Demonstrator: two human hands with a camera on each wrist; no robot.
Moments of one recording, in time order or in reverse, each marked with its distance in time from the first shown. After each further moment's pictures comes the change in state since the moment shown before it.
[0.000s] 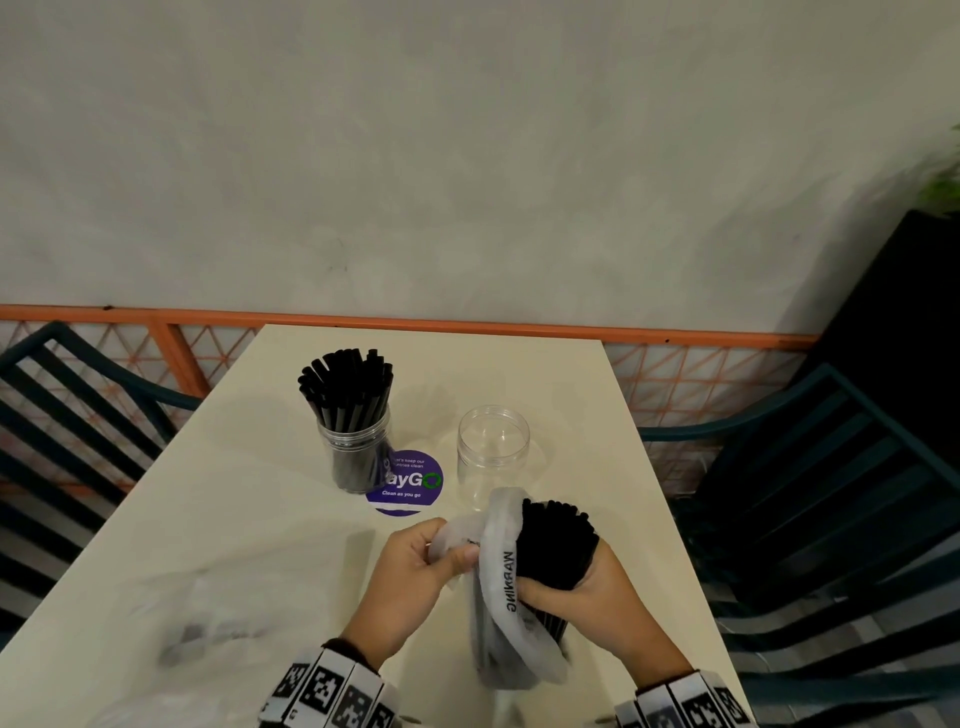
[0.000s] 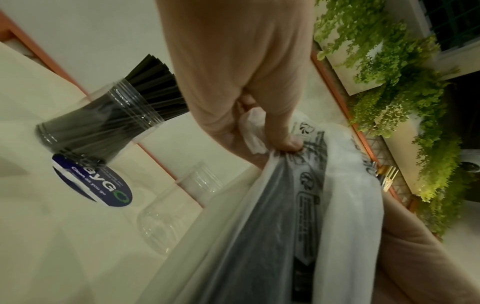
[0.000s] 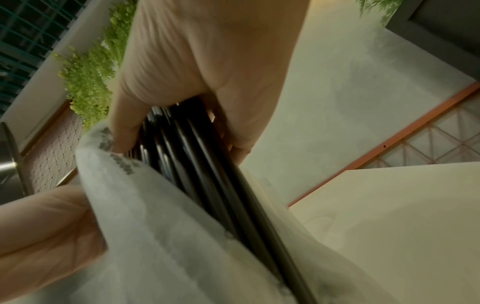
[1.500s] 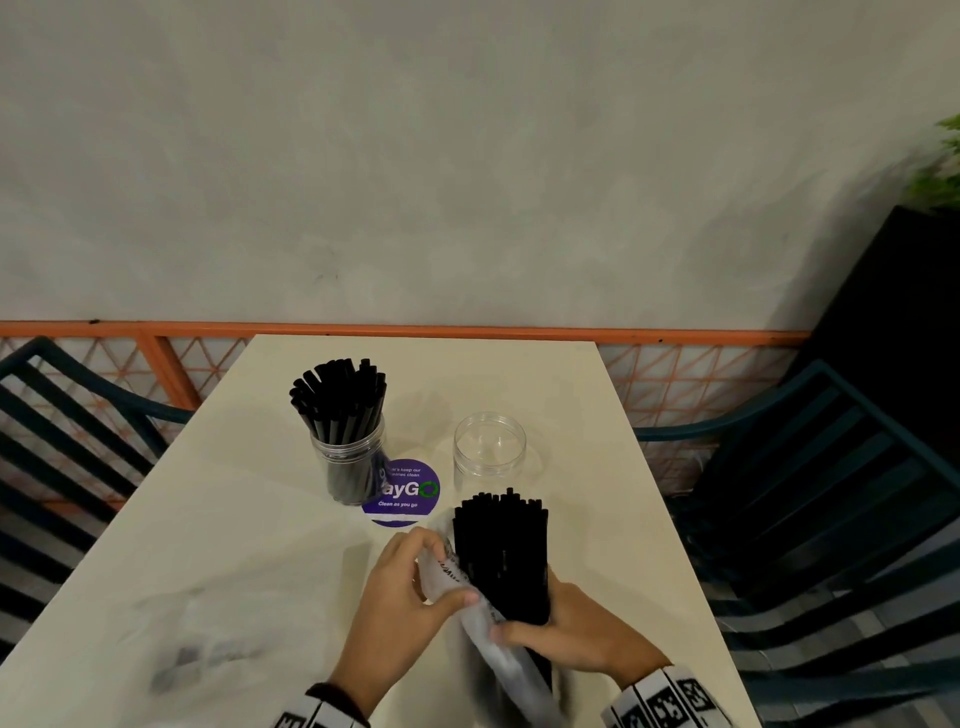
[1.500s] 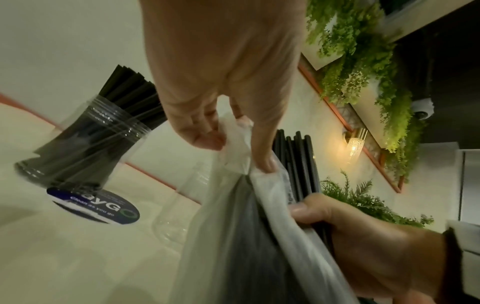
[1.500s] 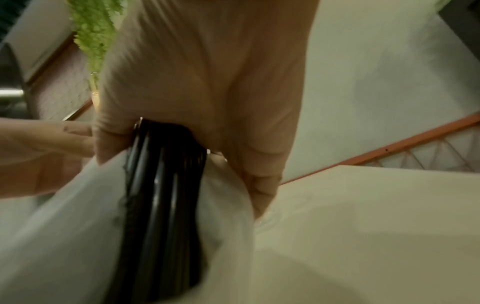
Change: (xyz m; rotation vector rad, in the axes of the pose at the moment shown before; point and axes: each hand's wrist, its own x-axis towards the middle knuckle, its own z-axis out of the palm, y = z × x) left_hand -0.010 -0.006 -0.008 0.508 0.095 0.188; right_hand 0.012 0.028 0.007 -0.426 -0.346 0.349
